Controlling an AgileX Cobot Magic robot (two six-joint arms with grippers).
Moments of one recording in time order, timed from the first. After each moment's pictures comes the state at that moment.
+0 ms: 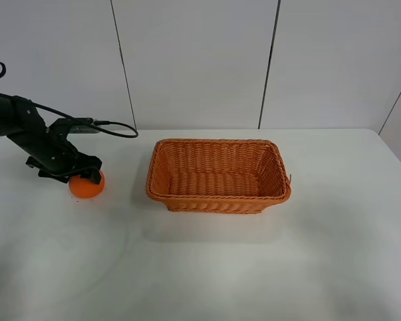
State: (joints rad) left arm -0.01 2.01 -1.20 -0.16 0.41 0.26; right arm 0.02 0.01 -0.50 0.01 1.02 0.06
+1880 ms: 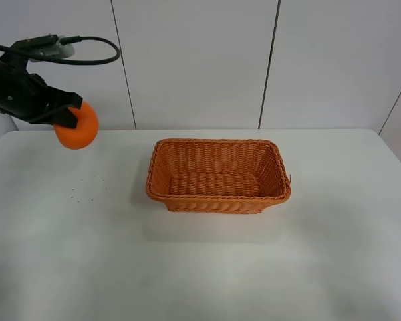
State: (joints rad) left arm -0.03 1.59 -1.21 -0.33 0.60 0.34; right arm 0.02 0.01 -0.50 0.01 1.02 0.06
